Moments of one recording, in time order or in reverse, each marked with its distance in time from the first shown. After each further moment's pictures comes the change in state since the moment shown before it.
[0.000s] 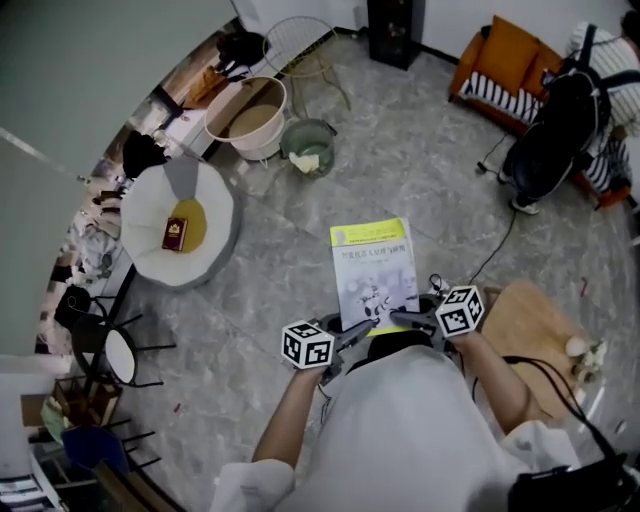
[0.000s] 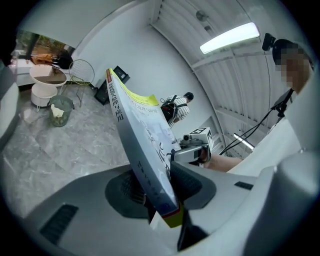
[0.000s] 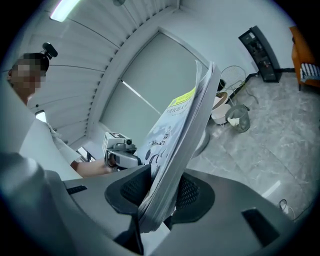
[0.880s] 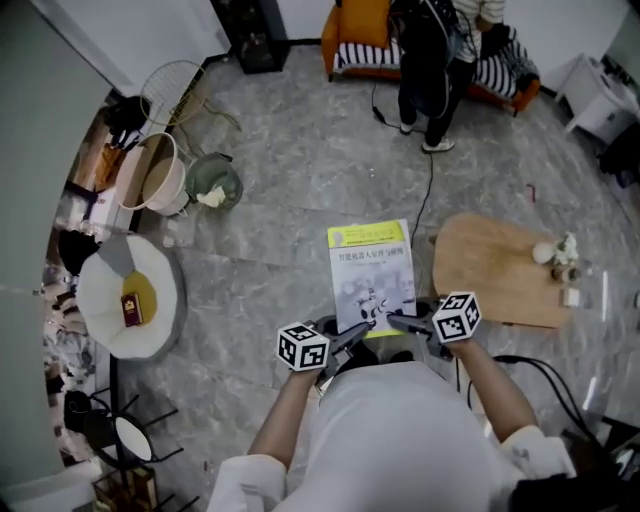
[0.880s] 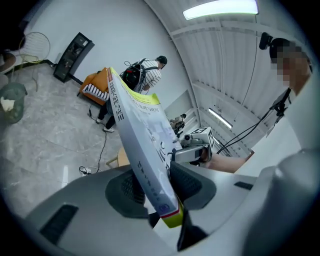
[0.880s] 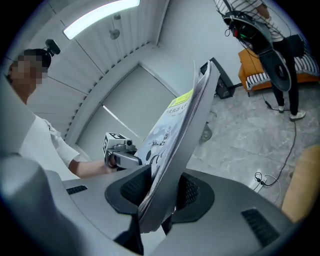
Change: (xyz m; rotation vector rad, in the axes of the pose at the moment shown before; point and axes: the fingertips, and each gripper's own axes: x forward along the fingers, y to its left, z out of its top) left arm 0.144 -0.134 -0.098 0.145 0.314 -0.270; right arm -0.187 0.010 -0.141 0.155 -0.323 -0.274
